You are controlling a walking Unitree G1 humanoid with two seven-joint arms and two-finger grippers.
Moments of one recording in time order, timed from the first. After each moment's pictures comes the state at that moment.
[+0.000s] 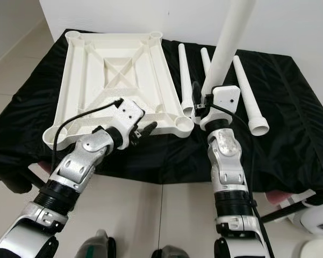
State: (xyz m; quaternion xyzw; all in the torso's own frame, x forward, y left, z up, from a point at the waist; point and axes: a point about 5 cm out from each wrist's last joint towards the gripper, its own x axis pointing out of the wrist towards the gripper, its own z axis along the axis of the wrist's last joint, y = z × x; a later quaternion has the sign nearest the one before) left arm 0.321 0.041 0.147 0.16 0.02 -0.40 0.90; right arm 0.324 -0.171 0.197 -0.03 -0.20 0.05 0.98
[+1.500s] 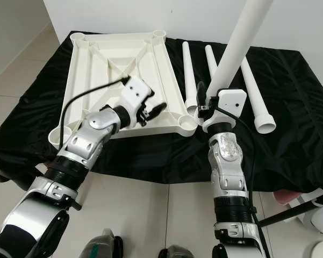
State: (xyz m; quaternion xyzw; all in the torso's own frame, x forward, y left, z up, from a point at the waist) left arm 0.344 0.036 0.214 0.12 -0.08 -0.40 0.90; right arm 0.314 -0.172 0.196 -0.01 -0.21 0.02 0.98
